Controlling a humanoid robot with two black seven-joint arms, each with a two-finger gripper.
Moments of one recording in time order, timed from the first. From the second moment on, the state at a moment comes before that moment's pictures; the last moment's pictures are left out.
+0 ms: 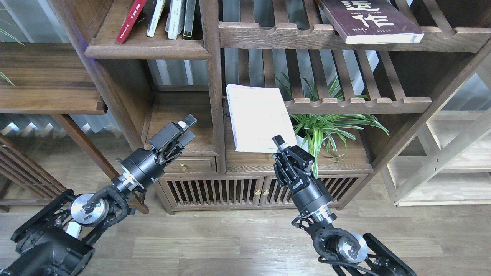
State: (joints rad) left arm -0.35 0.19 -0.96 -1.10 -0.33 -0.49 0.29; right arm 0.02 -0.02 0.99 1.22 0.51 0.58 -0.15
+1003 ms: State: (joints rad) left arm -0.40 0.19 -0.95 -1.06 -0.53 -0.49 0.49; right arm 0.04 0.02 0.86 1.25 0.49 0.58 -0.21
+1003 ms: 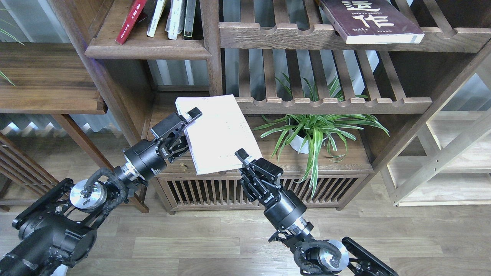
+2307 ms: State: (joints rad) left arm -0.37 0.22 -0.93 -1.10 -0.53 -0.49 0.49; right arm 0.05 0.01 0.86 1.24 0.49 0.58 -0.25
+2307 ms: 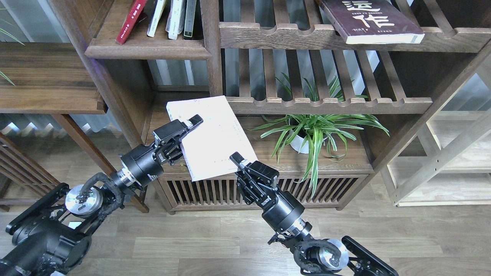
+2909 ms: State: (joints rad) left arm -0.35 0.19 -0.93 -1.12 -0.53 -0.49 0.49; right arm 0.05 0.01 0.86 1.23 0.49 0.58 -0.25
